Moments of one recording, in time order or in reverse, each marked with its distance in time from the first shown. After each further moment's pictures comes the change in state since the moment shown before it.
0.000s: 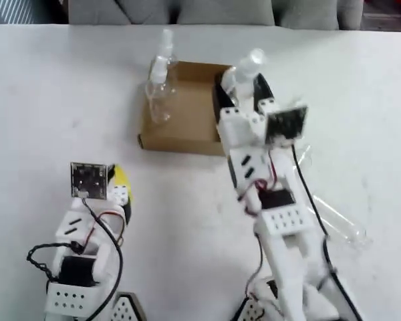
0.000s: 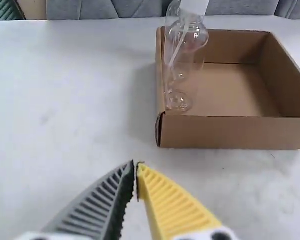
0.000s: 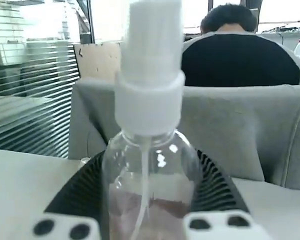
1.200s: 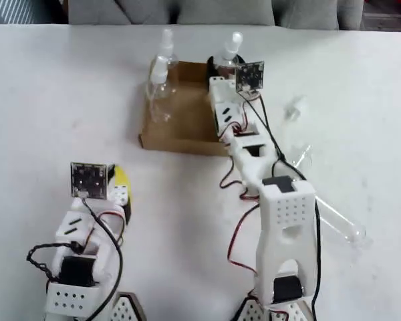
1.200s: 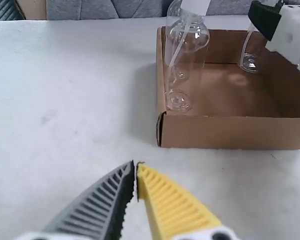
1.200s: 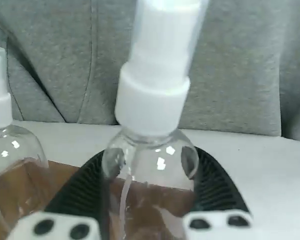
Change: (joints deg) left arm 0.0 0.0 0.0 0.0 0.0; right arm 3.8 75.8 -54.2 -14.7 0.7
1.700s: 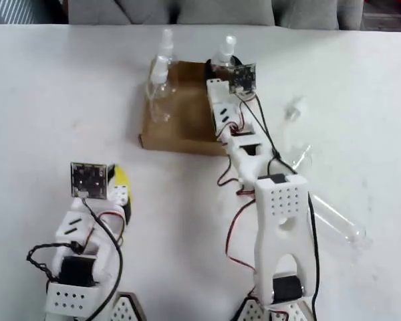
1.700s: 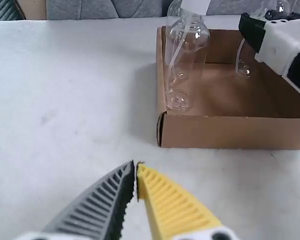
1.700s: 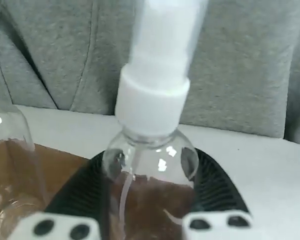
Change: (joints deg) left arm 0.0 0.0 0.0 0.0 0.0; right arm -0.1 8.5 -8.3 0.0 5.5
